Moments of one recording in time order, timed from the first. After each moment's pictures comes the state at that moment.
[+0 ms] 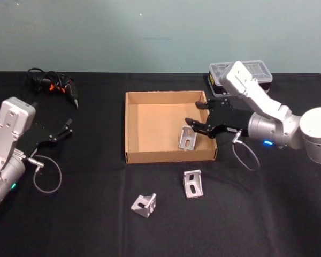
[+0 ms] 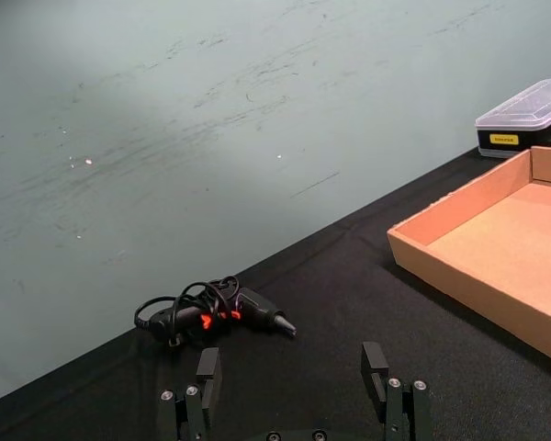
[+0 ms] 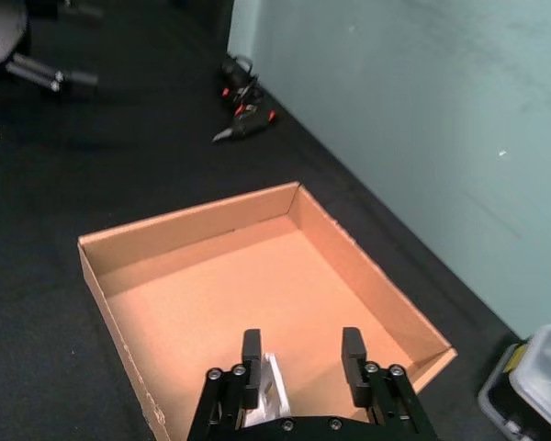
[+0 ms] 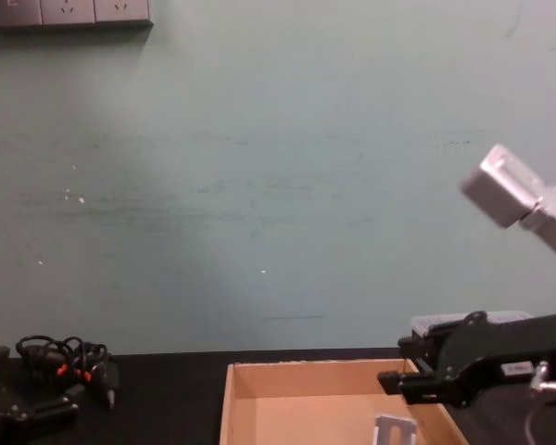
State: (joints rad) left arm -0.20 0.60 0.45 -1.41 -0.25 -0.12 0.03; right arm 0.58 0.44 -0.55 -1.20 0.12 0.07 0.61
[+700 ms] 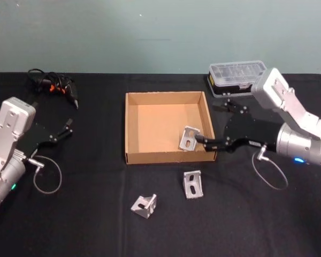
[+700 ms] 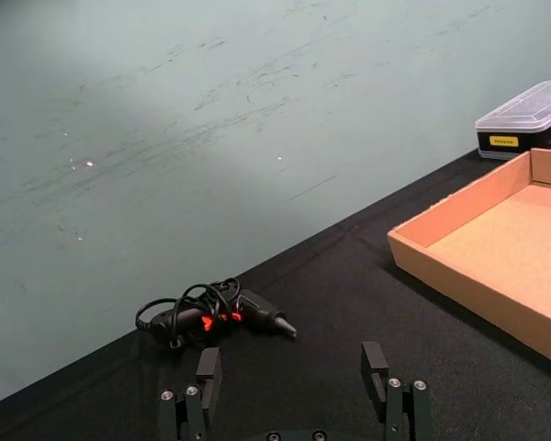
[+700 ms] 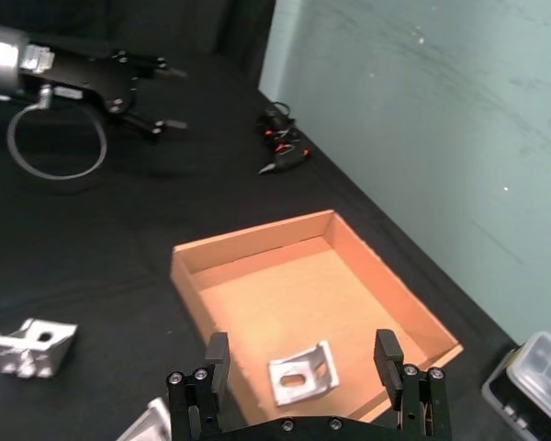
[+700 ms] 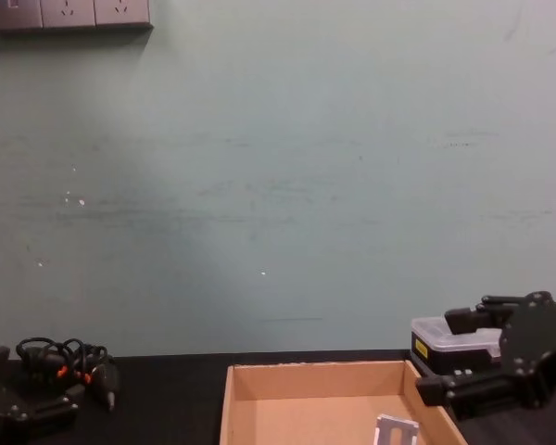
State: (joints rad) left arm -0.20 0.60 0.45 -1.41 -0.25 -0.12 0.03; right arm 0.38 0.62 -0.47 -1.54 0.22 0.11 0.63
